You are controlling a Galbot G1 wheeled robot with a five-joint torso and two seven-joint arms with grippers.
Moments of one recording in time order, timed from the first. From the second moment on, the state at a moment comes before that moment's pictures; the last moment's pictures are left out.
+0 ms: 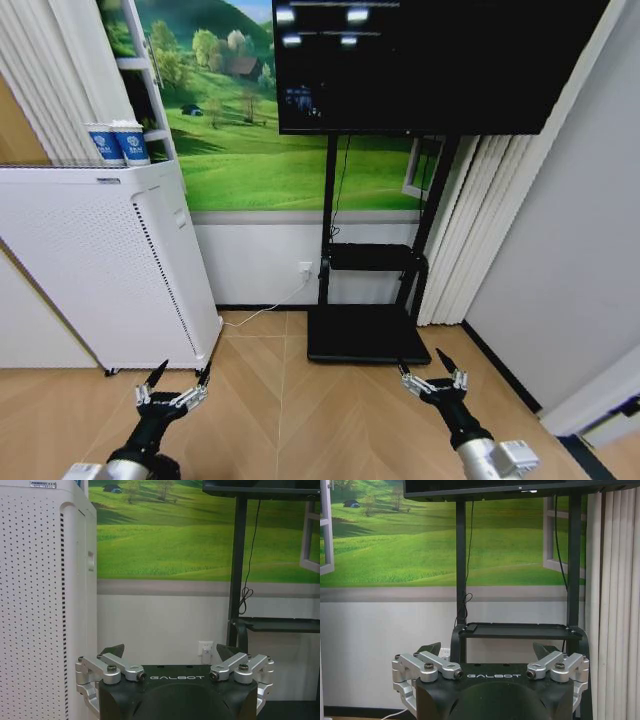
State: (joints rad) left arm 1.92 -1.36 -0.86 -2.39 -0.41 0.04 0.14; right arm -1.83 1.35 0.72 2.34 0.31 0.01 -0.07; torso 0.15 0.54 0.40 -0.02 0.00
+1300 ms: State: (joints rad) left arm 1.92 -1.36 -0.86 -2.39 -0.41 0.04 0.14; right arm -1.83 1.35 0.72 2.34 0.31 0.01 -0.07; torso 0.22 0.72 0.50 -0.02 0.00
